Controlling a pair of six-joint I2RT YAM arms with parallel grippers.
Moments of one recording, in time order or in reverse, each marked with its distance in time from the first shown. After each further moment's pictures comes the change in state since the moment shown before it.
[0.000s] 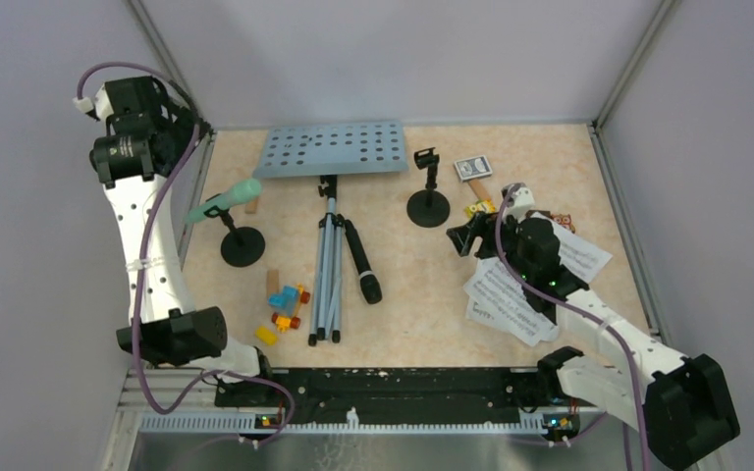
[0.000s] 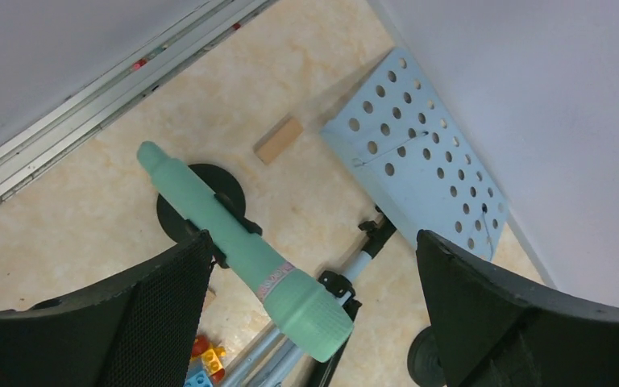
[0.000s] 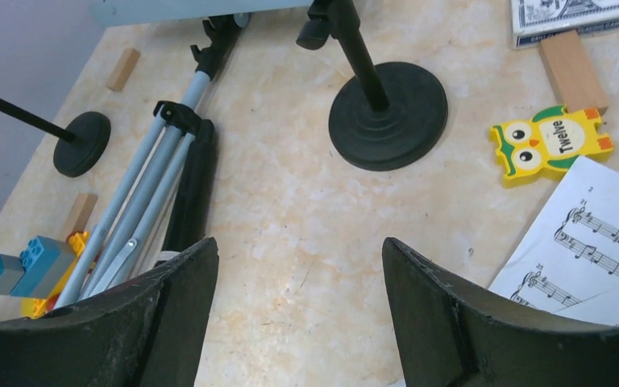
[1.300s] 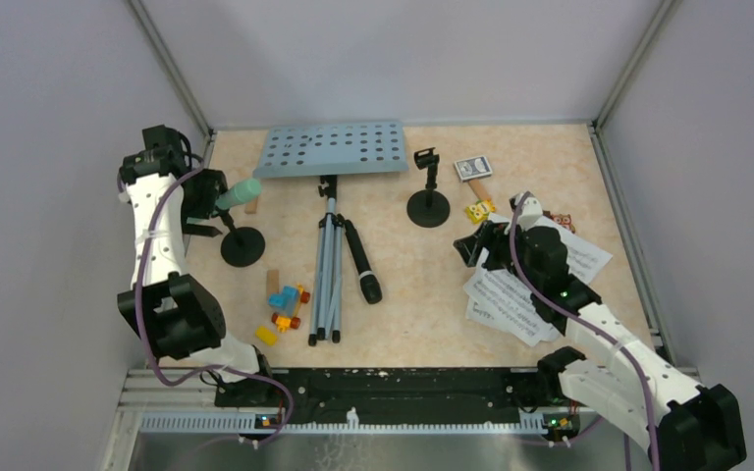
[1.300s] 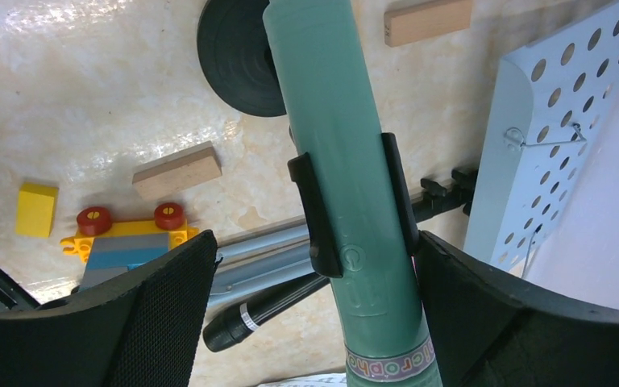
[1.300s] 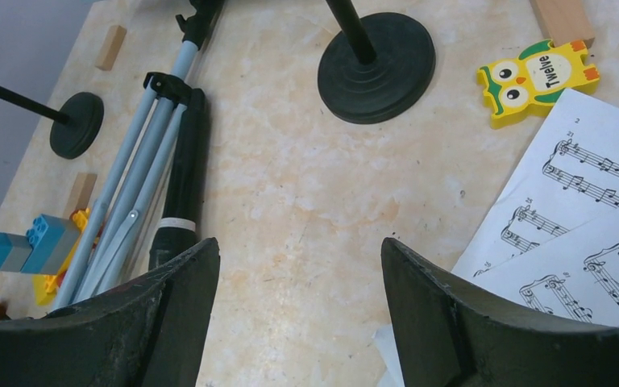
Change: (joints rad) left arm 0.109 0.035 -0.420 -0.113 0.151 -0.461; right arm 0.000 -0.119 0.004 -0.226 0.014 0.052
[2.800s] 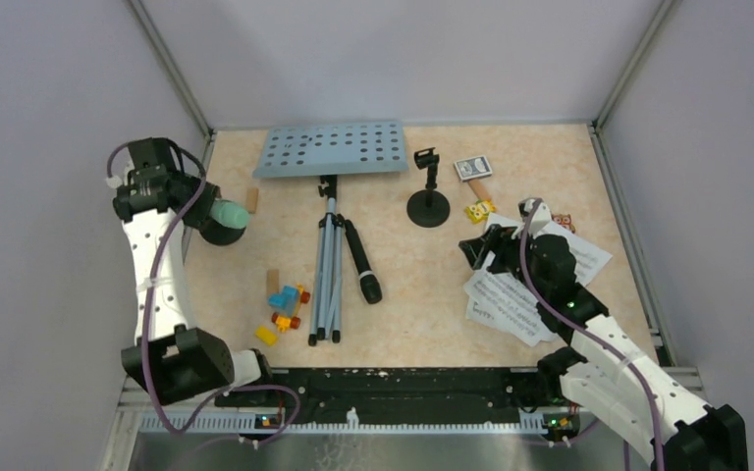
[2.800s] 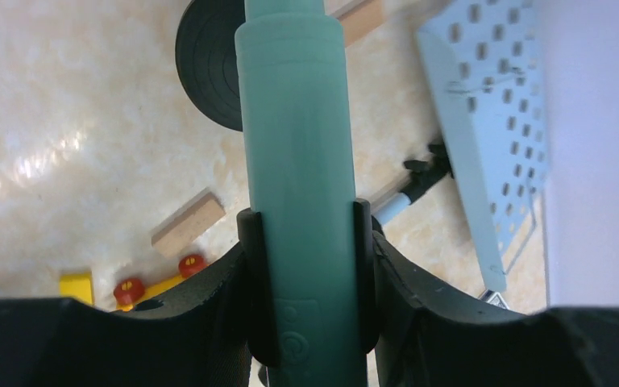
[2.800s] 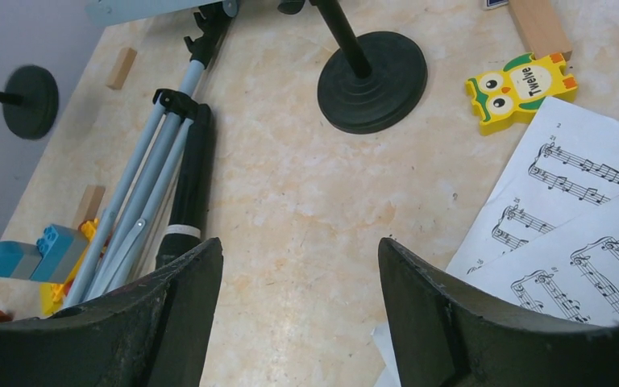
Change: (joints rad) left arm 0.007 -0.187 -0.160 0.195 0.020 0.229; right arm 0.000 -0.098 -0.039 -0.008 0.028 0.011
